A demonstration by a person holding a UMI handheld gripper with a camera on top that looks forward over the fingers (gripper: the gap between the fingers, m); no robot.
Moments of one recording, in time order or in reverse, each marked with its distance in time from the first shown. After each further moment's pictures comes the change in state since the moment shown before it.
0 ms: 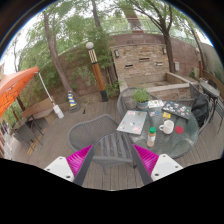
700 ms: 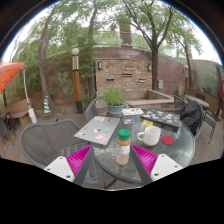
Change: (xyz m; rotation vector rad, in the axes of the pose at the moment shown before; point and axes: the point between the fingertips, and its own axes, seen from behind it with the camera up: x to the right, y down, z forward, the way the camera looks) arm 0.193 0.060 0.236 0.212 0.249 -0.093
